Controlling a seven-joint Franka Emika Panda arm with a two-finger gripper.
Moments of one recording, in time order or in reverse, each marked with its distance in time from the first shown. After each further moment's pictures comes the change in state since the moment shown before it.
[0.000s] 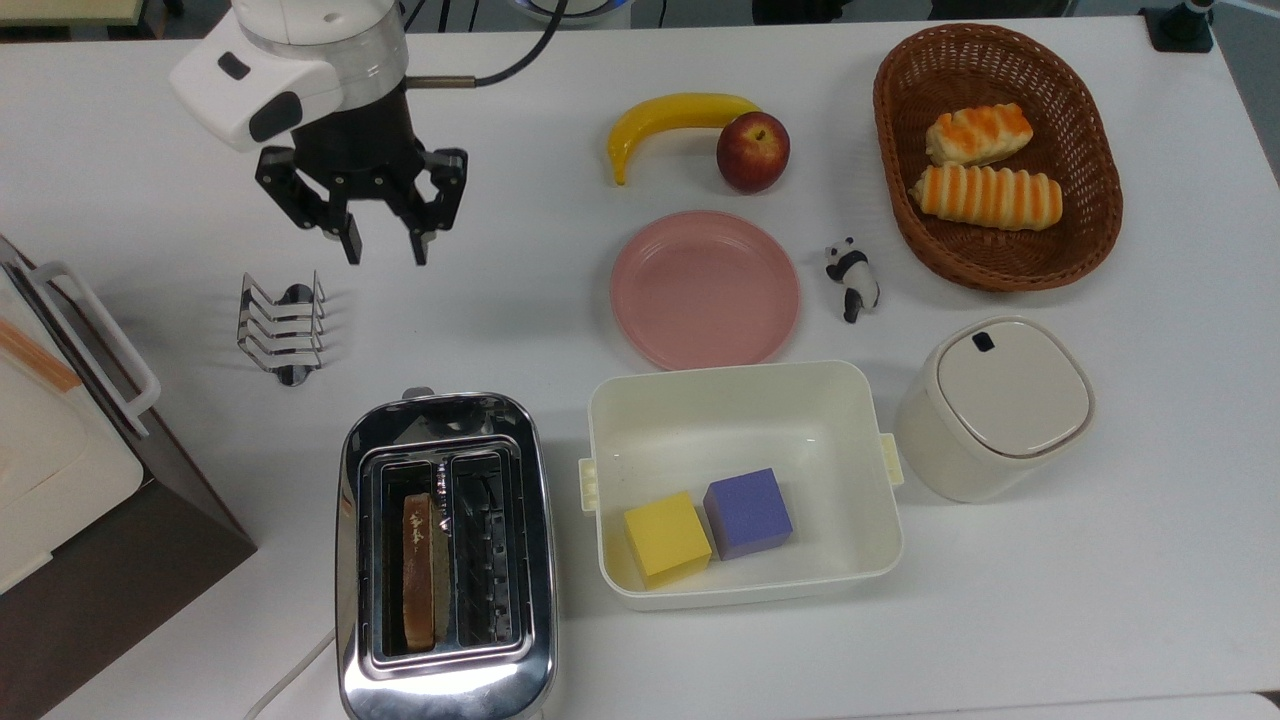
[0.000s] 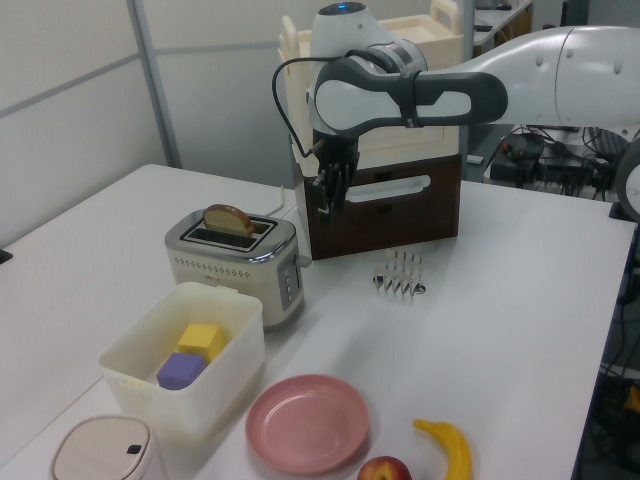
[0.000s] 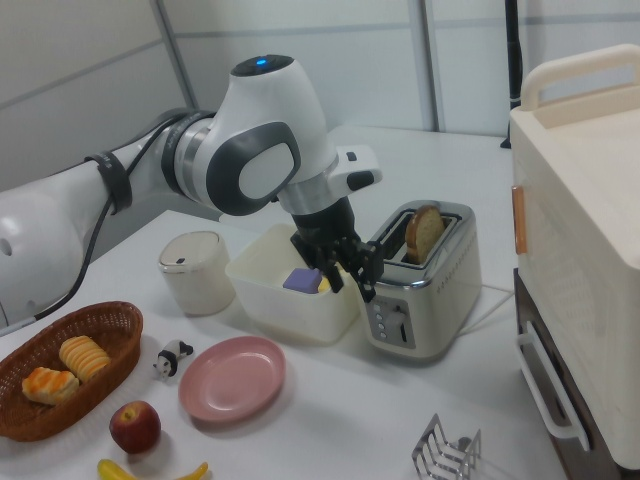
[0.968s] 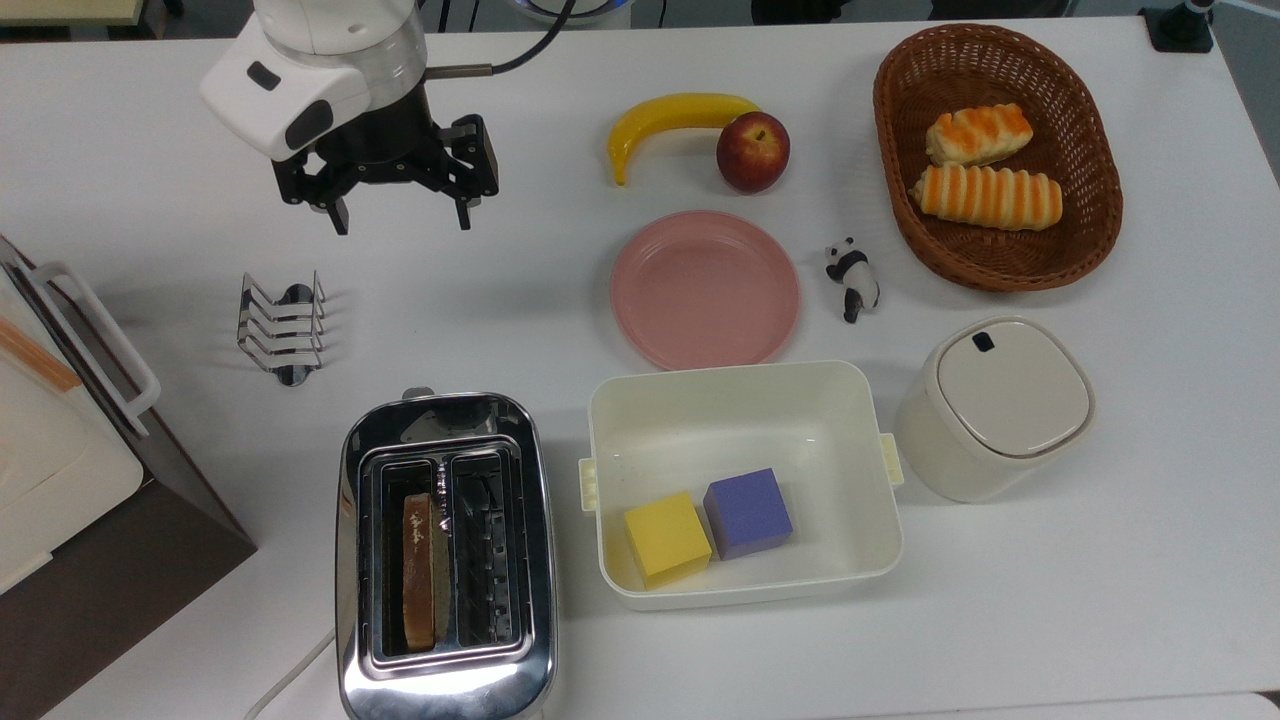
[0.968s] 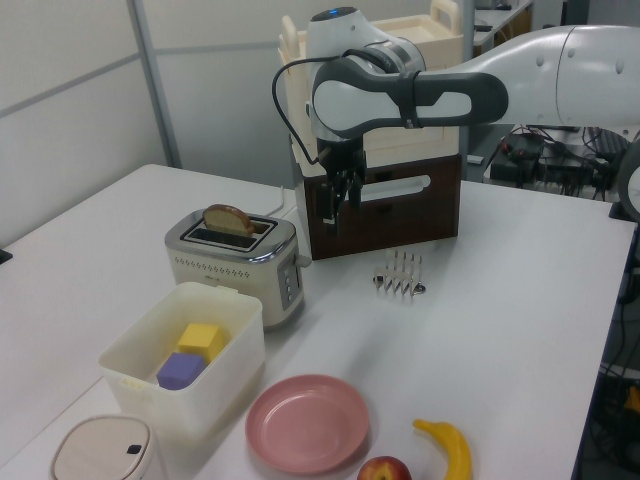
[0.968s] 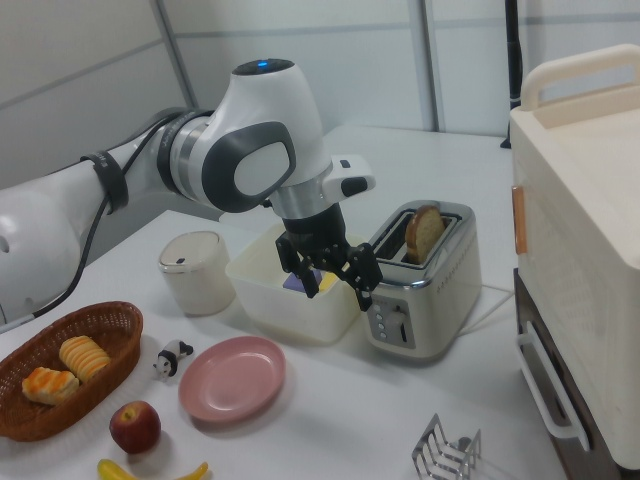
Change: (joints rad) arm 0.008 -0.003 0.005 0.001 -0.014 -0.096 -0.046
